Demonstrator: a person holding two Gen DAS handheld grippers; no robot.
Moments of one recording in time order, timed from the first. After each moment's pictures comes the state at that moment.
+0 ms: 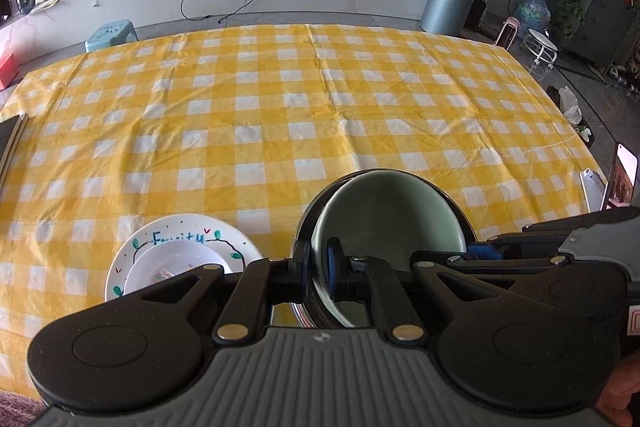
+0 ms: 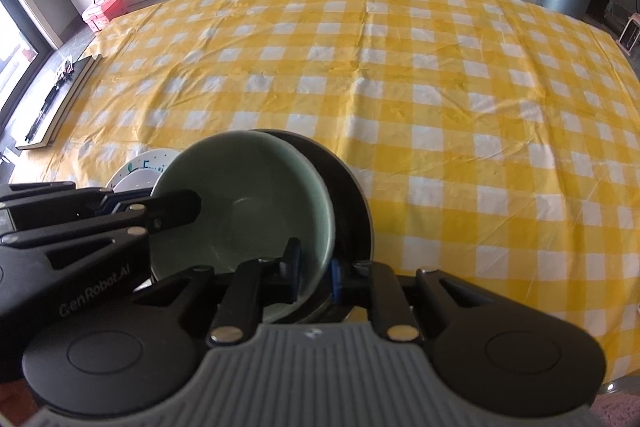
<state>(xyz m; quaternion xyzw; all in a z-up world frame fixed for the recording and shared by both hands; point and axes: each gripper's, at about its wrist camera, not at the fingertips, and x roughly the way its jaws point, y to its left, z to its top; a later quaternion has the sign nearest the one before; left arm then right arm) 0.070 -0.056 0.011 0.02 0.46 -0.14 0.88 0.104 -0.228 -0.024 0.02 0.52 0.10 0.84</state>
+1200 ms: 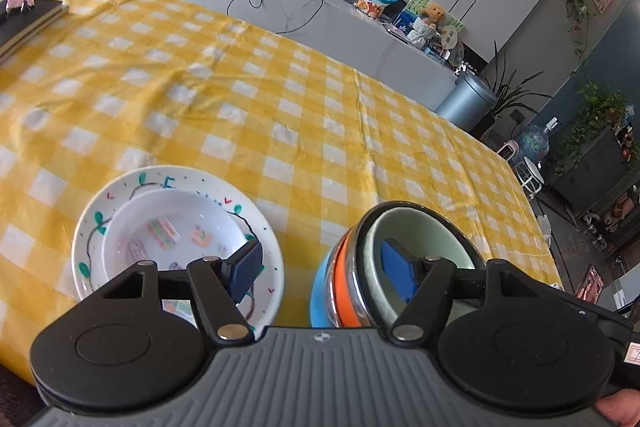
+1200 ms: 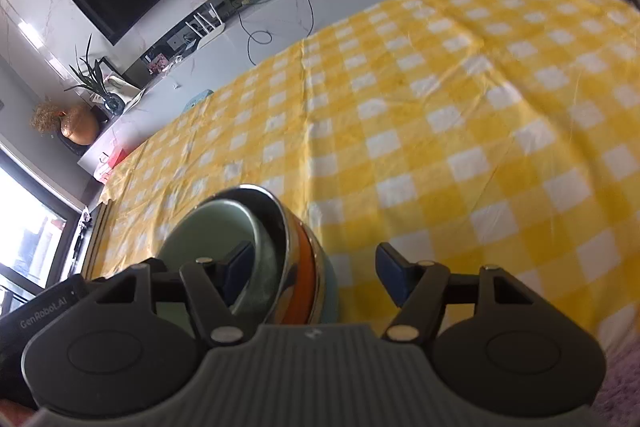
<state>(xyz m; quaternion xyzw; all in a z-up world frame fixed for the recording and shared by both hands) 0.058 0.011 -0.035 -0.21 0.40 -0.12 0.89 0.072 -0.287 -0.066 0.26 0.41 0.06 0.87</state>
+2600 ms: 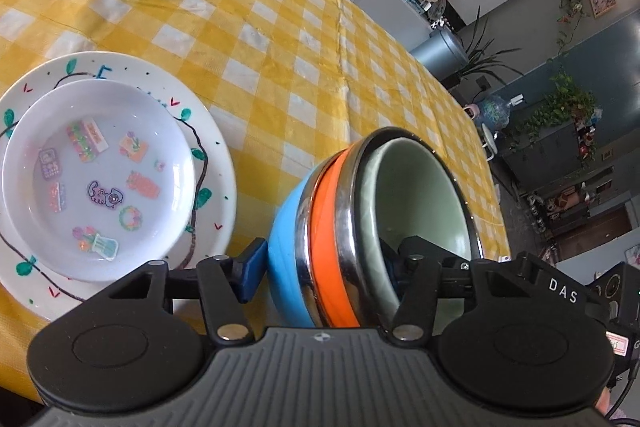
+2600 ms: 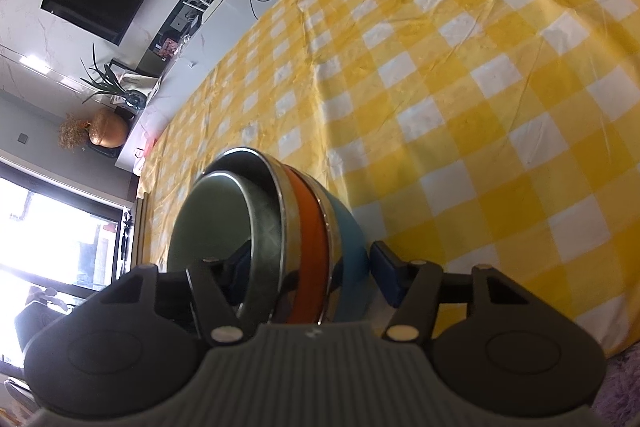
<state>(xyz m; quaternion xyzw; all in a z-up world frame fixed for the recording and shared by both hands) 0.088 0.003 -0.087 -0.28 0.48 -0.19 0.81 0.083 -0.297 -0.095 0.36 0.47 0.10 0.80</state>
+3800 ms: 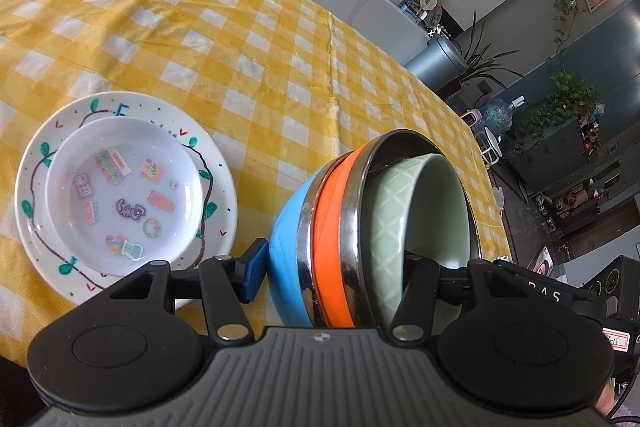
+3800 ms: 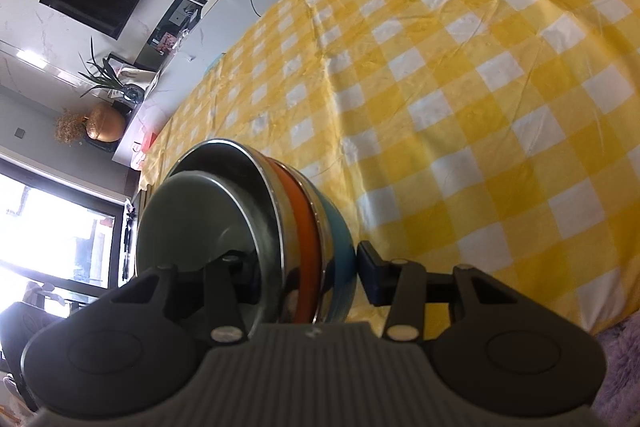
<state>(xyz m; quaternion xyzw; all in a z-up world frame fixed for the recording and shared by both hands) 0.070 0.013 -0.053 -0.27 0.46 -0.18 0.83 0.075 -0.285 -0.076 0.36 0.47 0.10 0.80</state>
